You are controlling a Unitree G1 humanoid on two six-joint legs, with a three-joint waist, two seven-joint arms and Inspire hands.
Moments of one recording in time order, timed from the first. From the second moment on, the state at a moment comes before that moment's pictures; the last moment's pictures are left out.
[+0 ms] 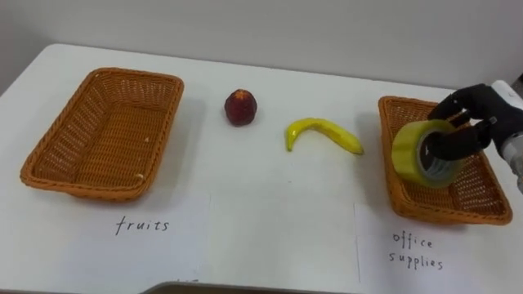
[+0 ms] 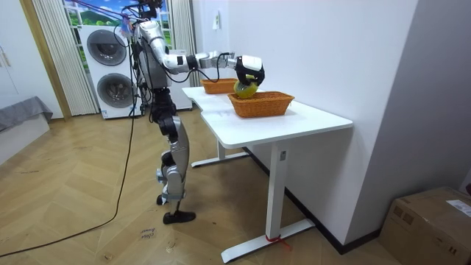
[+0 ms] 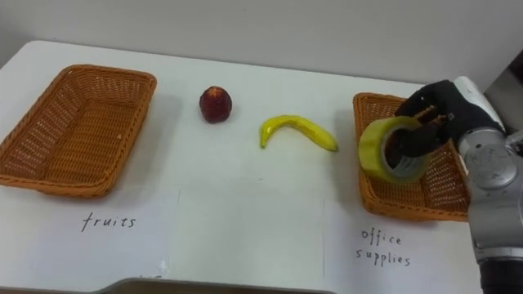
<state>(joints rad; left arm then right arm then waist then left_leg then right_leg) 0.23 0.23 0.25 1.02 0.03 0.12 0.10 -0.24 -0.54 -0.19 0.24 -0.46 0.24 0.28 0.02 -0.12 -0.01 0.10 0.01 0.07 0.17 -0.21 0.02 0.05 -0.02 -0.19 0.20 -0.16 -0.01</state>
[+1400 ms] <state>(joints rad) 0.23 0.23 0.23 1.00 -0.05 0.12 0.10 -0.24 -0.54 -0.19 0.32 -0.44 0.24 0.27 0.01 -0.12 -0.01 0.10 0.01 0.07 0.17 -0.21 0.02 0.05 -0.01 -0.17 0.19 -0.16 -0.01</state>
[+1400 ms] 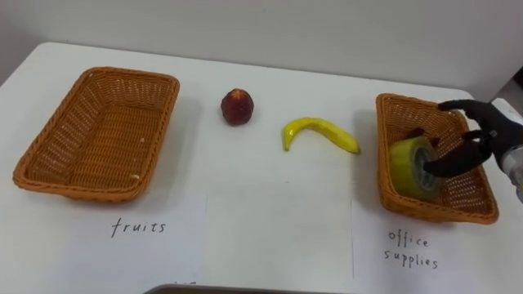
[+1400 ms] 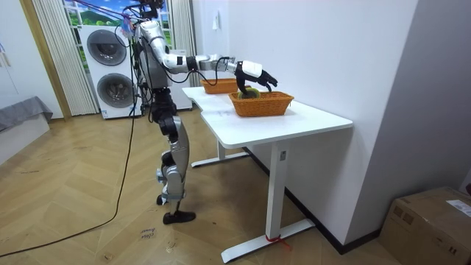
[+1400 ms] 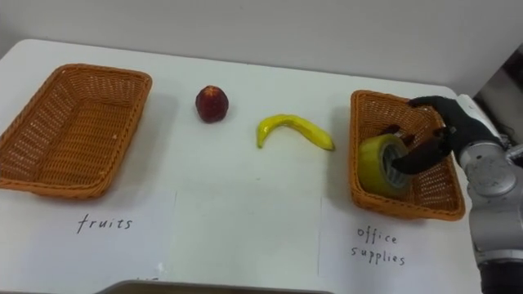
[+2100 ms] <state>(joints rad) 0.23 0.23 0.23 0.99 -0.08 0.12 0.11 -0.25 -0.55 -0.19 0.30 -0.44 0.24 0.26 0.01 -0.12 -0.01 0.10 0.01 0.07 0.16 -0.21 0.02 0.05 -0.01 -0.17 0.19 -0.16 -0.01</state>
